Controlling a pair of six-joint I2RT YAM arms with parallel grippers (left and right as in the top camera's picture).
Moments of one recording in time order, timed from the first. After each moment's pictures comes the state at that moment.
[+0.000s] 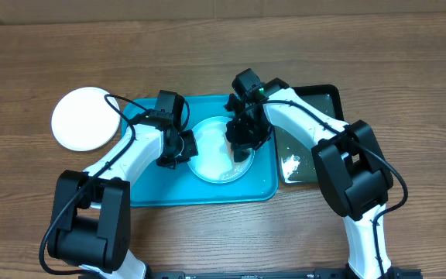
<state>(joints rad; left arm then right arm) -0.23 1.77 1.04 -0.67 0.13 -0.47 0.54 2.21 1.63 -0.91 -0.42 0.20</state>
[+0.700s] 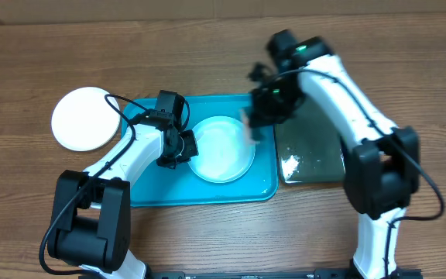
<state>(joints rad) -0.23 1.77 1.04 -0.66 0.13 -0.47 0.35 2.13 1.91 -1.36 -0.55 0.12</state>
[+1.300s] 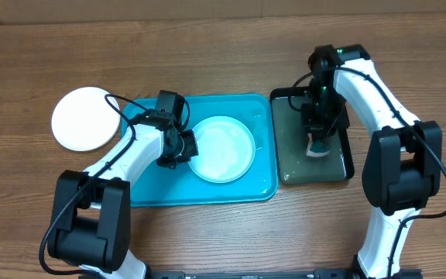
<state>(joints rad) -0.23 1.77 1.04 -0.66 0.13 -0.47 0.19 2.11 1.69 -1.37 -0.06 0.18</state>
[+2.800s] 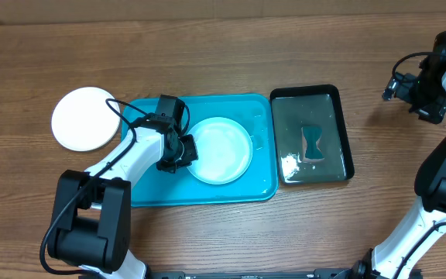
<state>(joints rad) -0.23 1.77 1.01 -0.66 0.13 -0.48 -0.34 2.11 1.80 -1.12 -0.03 0.20</state>
